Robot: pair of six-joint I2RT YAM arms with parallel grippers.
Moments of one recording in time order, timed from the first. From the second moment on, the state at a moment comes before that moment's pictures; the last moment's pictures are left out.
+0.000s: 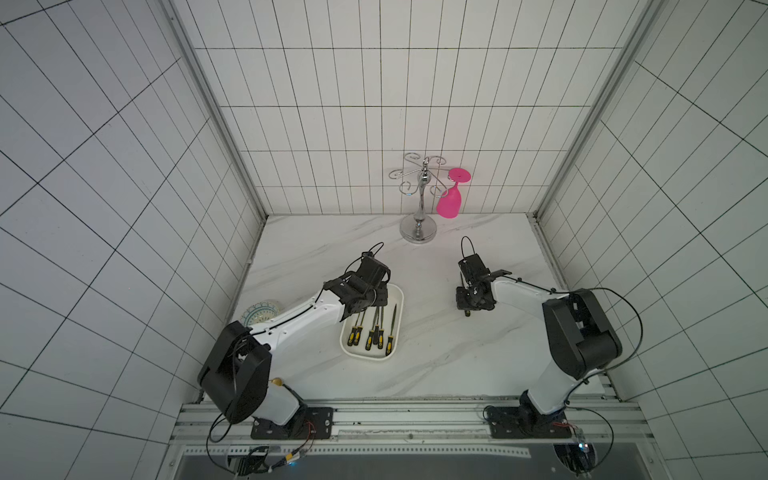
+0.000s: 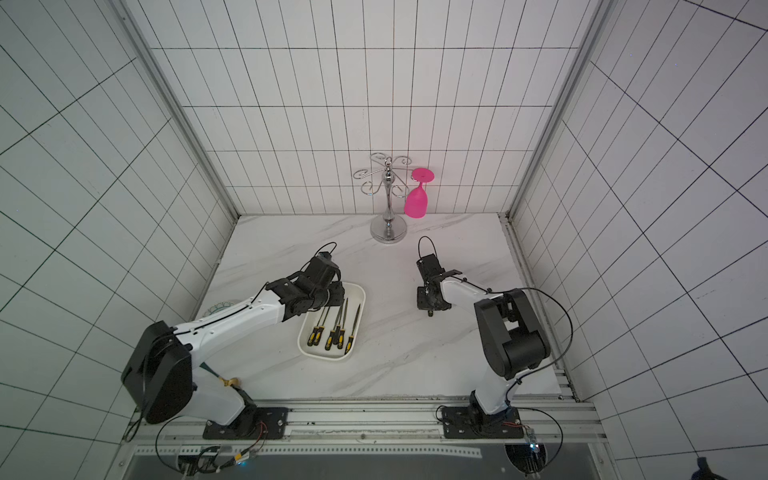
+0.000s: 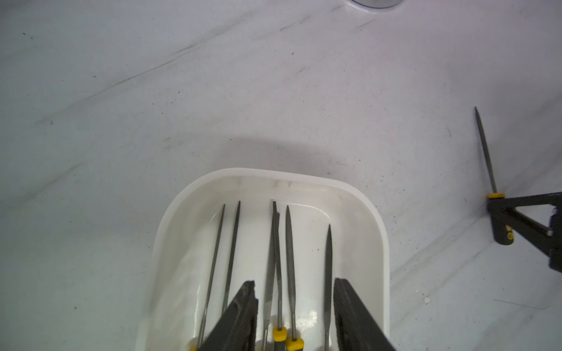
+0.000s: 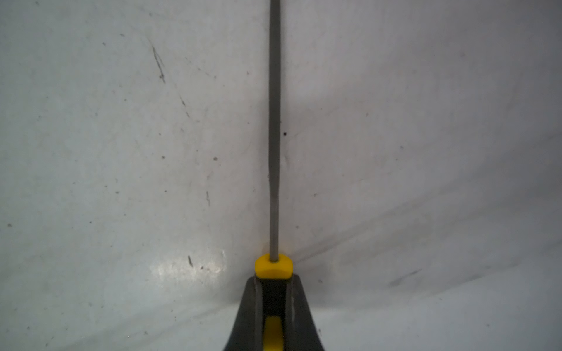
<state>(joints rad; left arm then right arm) -0.66 1.46 1.01 -0.46 -0.14 -0.60 0.46 1.70 0.96 -0.50 0.06 0.37</state>
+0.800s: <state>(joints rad) -0.65 1.49 1.01 -0.29 0.03 -0.64 0.73 1.53 1.03 -0.42 -0.48 0.21</state>
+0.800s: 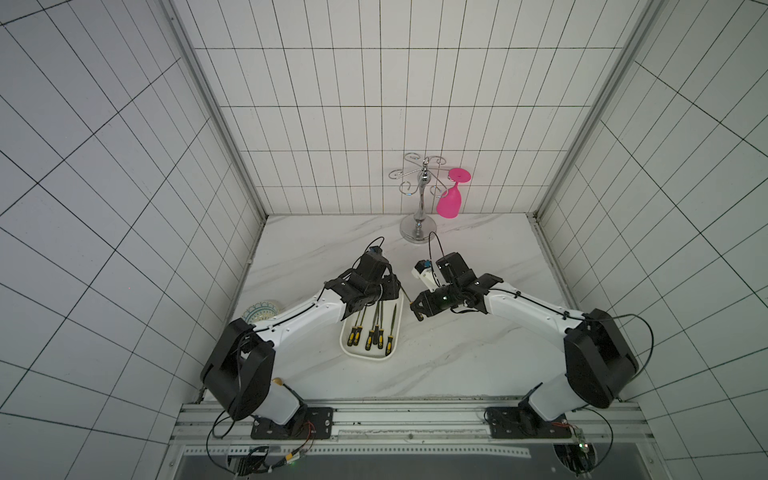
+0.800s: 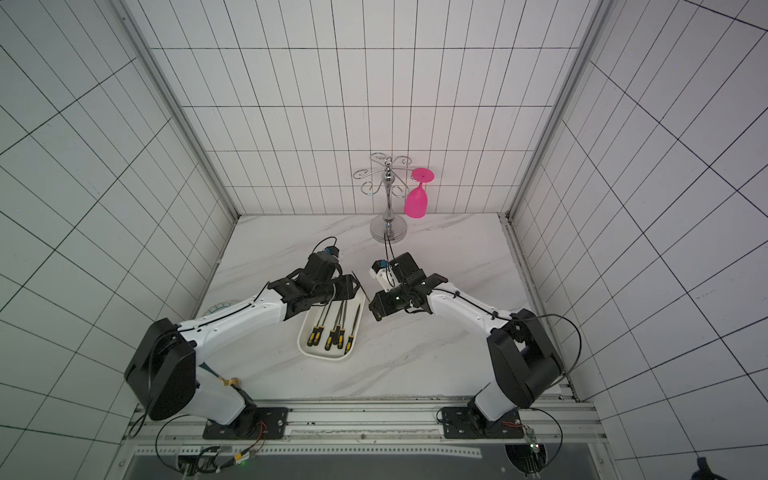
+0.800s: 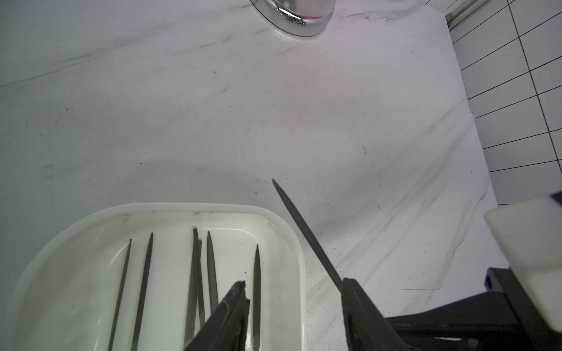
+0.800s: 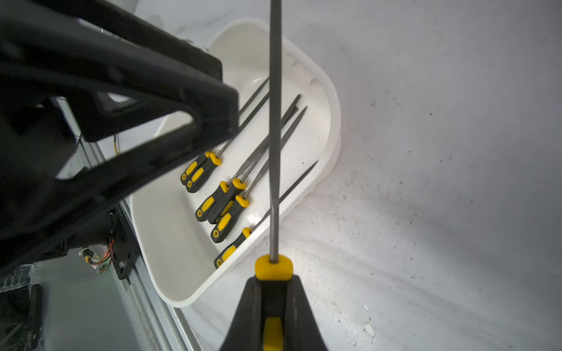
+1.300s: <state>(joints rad) -0.65 1.53 1.01 -0.21 0.10 -0.68 0.73 1.51 1.04 -0.45 -0.43 0.21</state>
